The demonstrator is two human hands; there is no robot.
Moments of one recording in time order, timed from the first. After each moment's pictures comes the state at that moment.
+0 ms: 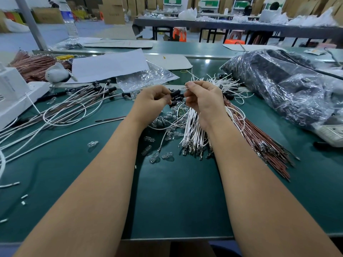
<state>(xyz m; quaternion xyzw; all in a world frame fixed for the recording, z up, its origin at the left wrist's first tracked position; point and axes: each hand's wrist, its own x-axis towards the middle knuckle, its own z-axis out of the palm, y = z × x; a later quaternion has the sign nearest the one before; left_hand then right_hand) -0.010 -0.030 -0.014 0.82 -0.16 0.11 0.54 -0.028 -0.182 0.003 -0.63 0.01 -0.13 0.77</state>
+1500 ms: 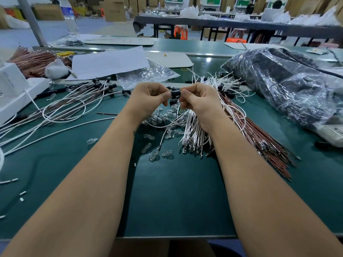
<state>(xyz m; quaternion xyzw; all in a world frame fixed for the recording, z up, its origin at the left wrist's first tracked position) -0.005 -0.017 -0.015 0.78 -0.20 0.10 0.58 -0.031 -0.183 -0.006 -0.71 -0.06 -0.11 0.69</state>
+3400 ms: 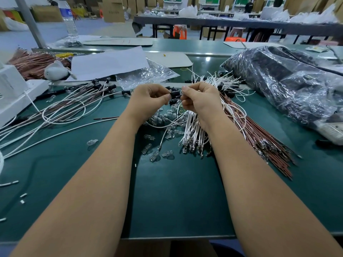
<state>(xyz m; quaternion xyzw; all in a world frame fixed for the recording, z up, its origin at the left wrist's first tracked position) -0.006 -0.019 -0.017 0.80 -0.18 0.11 0.56 -0.029 -0.178 -0.004 -0.68 0.00 -0.11 0.73</state>
